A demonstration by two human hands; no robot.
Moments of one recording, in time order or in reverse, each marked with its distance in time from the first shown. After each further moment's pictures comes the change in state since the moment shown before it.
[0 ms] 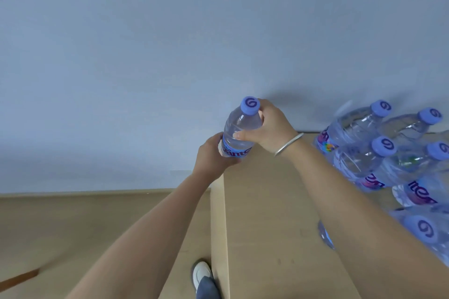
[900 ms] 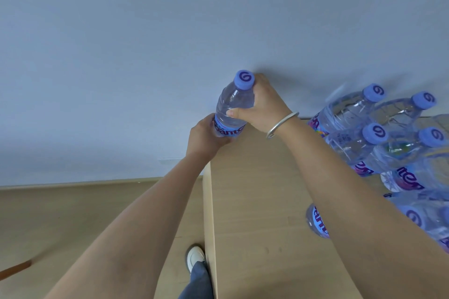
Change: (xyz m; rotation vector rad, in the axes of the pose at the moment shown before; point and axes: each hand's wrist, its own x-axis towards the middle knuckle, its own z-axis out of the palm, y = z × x) left_hand 0.027 0.003 0.021 0.099 0.066 0.017; right_hand 0.020 0.016 -0.013 -0.185 0.013 -0.051
